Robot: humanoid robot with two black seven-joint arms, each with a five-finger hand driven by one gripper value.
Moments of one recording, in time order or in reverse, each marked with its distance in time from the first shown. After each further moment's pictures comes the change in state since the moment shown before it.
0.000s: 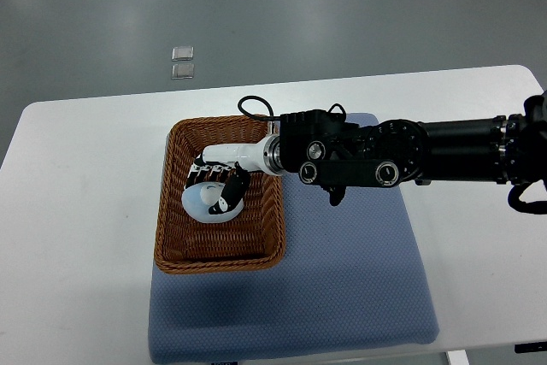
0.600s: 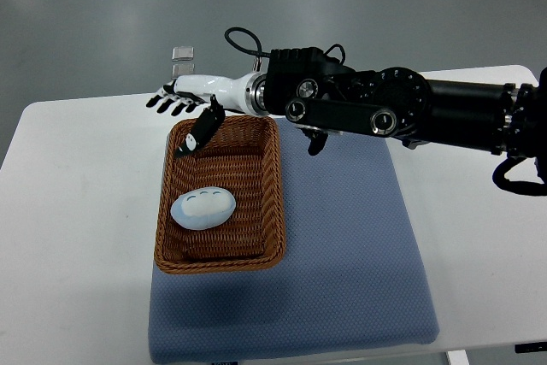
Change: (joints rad) left arm 0.000 0.000 0.000 0.006 0.000 0.000 0.000; right arm 0.045 0.000 0.286 -0.110 0.021 0.023 0.007
